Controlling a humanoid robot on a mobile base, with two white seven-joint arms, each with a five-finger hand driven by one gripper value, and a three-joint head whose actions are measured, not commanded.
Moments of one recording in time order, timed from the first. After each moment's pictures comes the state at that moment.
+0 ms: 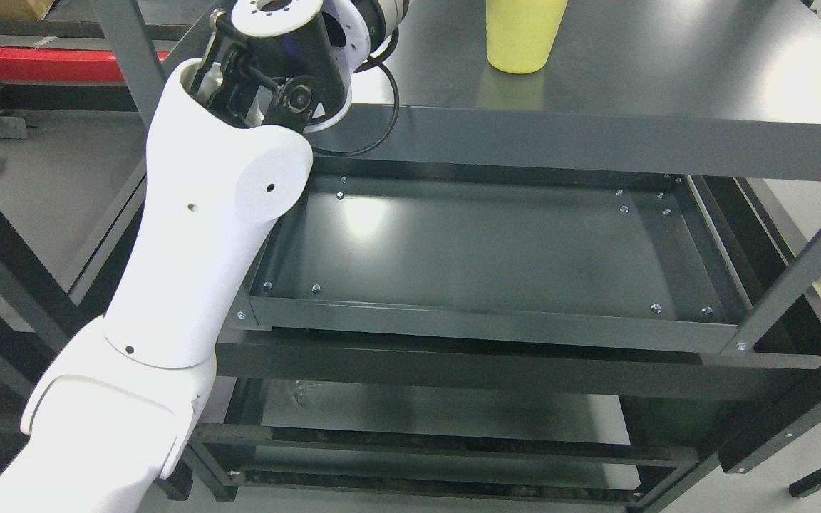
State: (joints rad) left arm -1.34 0.00 -0.42 -1.46 0.73 0.65 0.26; right arm 0.00 0.00 0.00 -0.24 0.00 0.09 -0.12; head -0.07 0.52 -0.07
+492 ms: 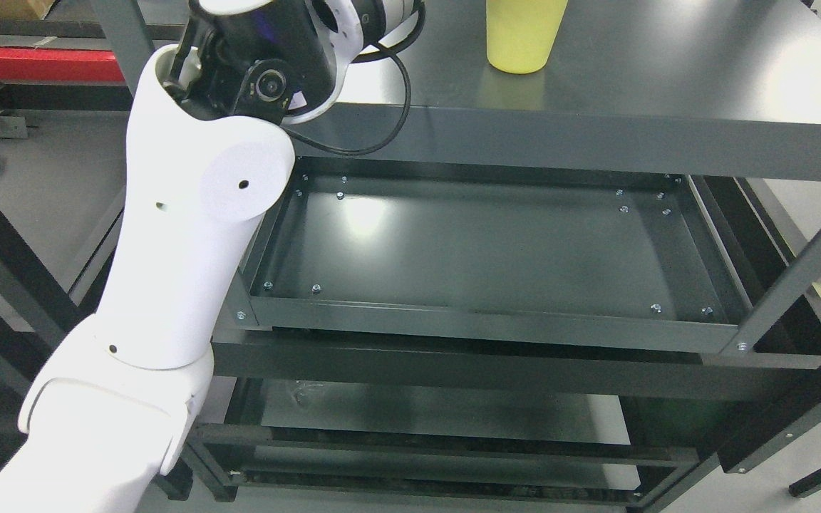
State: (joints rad) left arm -1.34 0.00 -0.39 -1.54 0.91 0.70 0.12; right arm 0.00 0.00 0.00 -0.24 0.00 0.09 -0.12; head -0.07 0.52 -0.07
